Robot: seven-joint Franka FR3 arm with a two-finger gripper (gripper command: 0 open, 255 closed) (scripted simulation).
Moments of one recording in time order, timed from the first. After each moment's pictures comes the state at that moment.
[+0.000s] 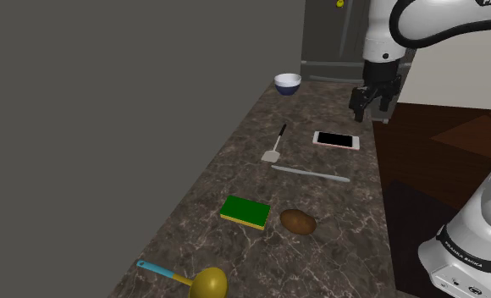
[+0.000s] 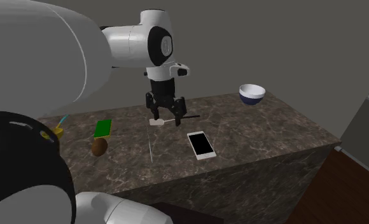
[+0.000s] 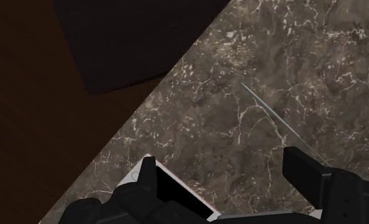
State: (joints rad) arm -0.01 -0.66 0.05 -2.40 -0.04 1.67 0.31
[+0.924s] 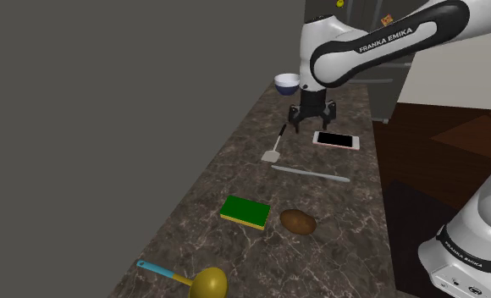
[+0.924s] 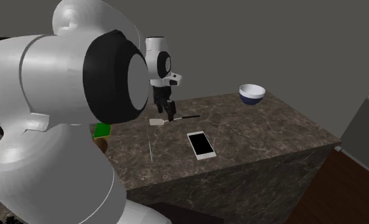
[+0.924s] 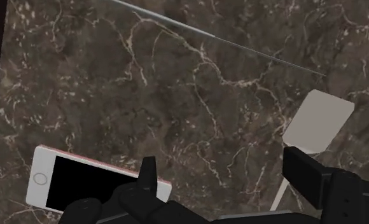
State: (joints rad) arm -0.06 -0.17 0.22 -2.21 -0.02 2.01 0.84
